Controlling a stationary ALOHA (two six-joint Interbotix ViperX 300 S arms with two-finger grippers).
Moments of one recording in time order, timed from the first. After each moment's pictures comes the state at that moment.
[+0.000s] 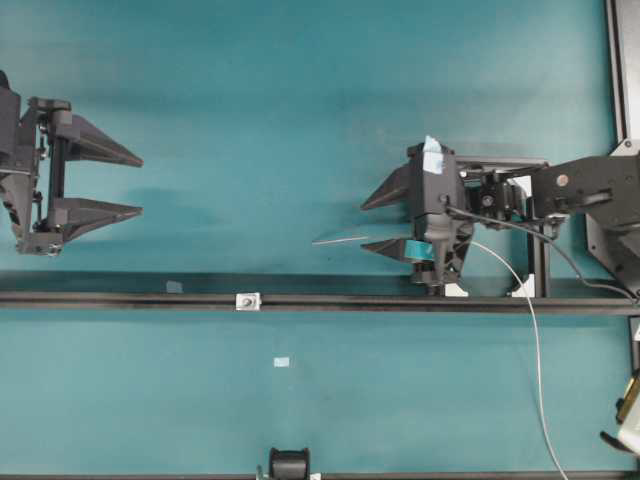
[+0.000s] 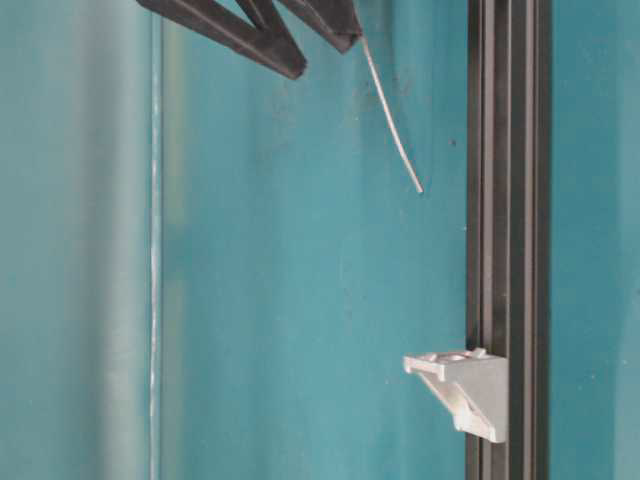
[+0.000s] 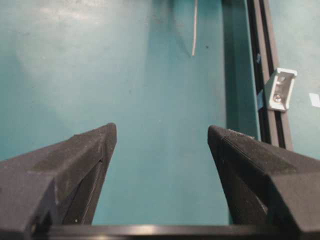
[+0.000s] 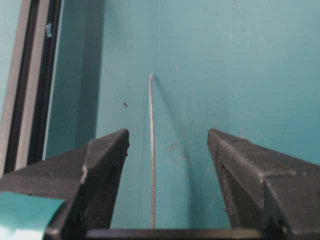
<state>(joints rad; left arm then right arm) 0.00 -0.54 1.30 -0.04 -0.40 -0.11 0.05 -0.05 0.97 0.00 -0.27 0.24</state>
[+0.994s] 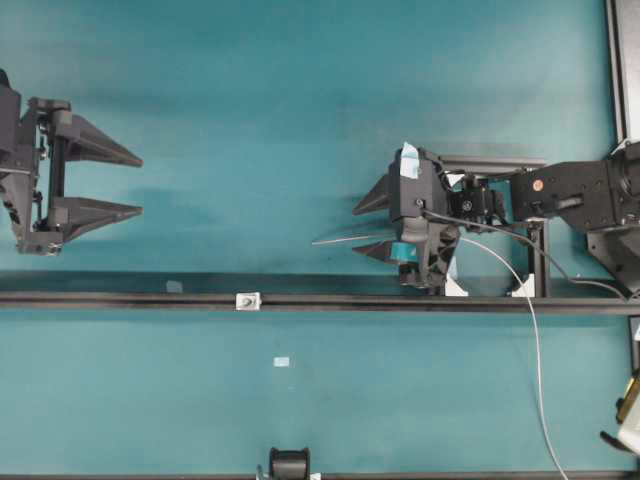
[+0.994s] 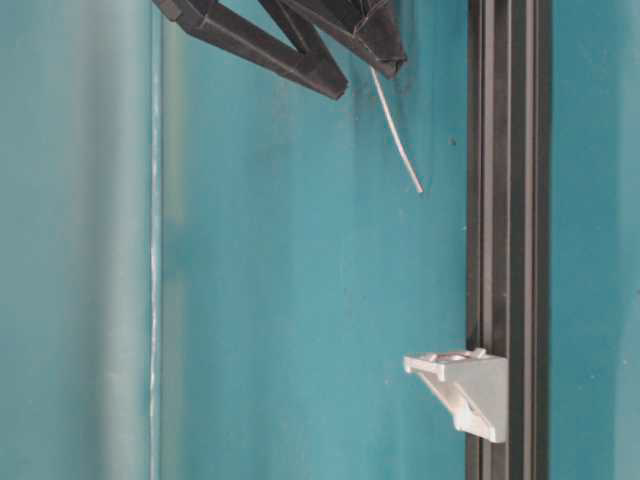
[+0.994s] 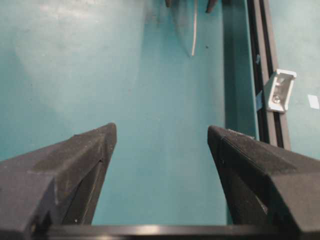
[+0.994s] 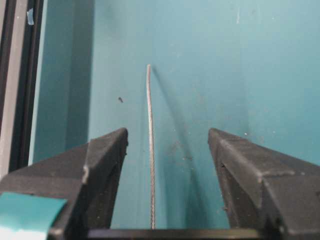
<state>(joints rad) 0.00 -0.54 1.30 -0.04 -0.40 -0.13 0.05 0.03 0.94 0.00 -0.27 0.26</state>
